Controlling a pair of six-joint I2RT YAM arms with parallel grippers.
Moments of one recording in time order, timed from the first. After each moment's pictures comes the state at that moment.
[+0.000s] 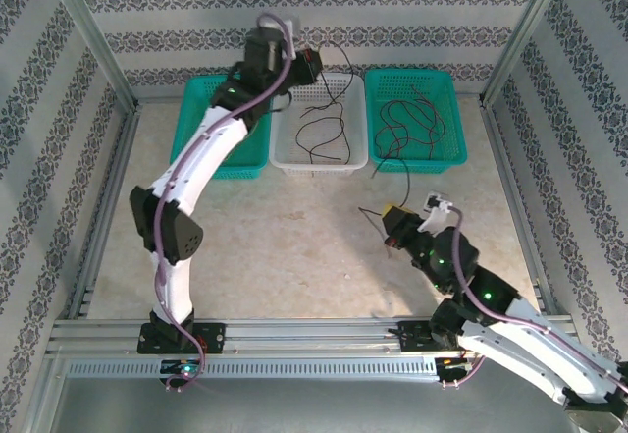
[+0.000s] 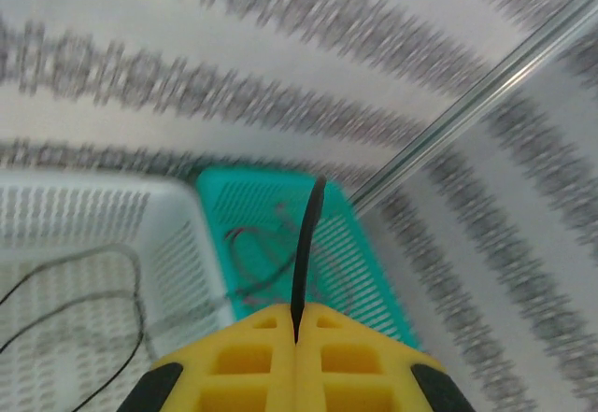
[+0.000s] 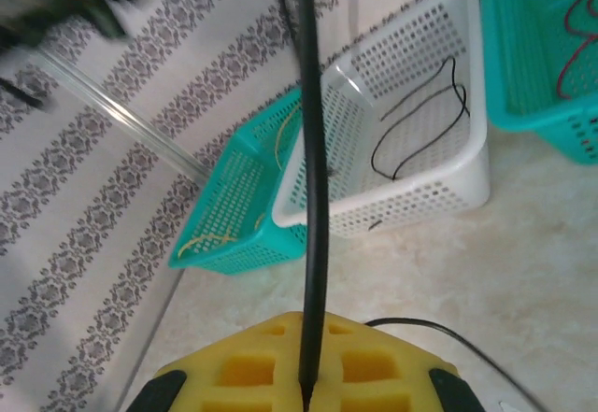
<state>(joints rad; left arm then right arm) -0.45 2.01 2.12 -0.42 0.14 -0.56 0.85 0.41 0.53 -0.30 0.37 0.82</state>
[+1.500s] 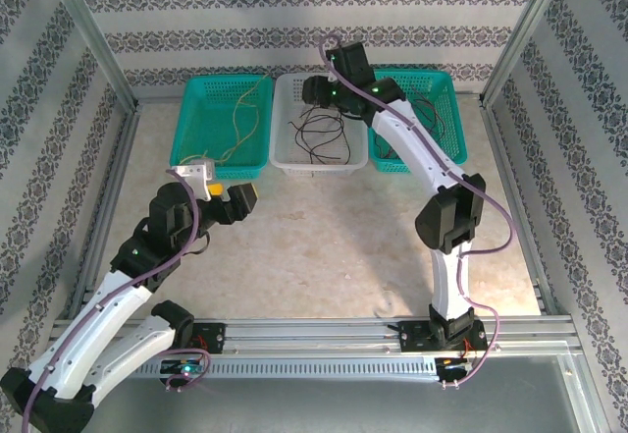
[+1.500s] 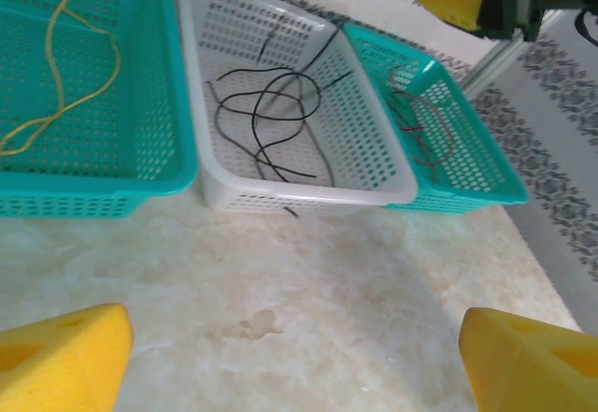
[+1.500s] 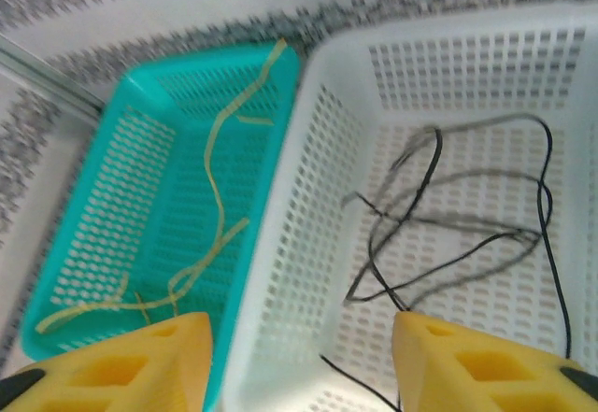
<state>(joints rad) -0.45 0.73 0.75 -0.40 -0.02 -0.52 0.48 2.06 2.17 -0.76 -0.08 0.49</state>
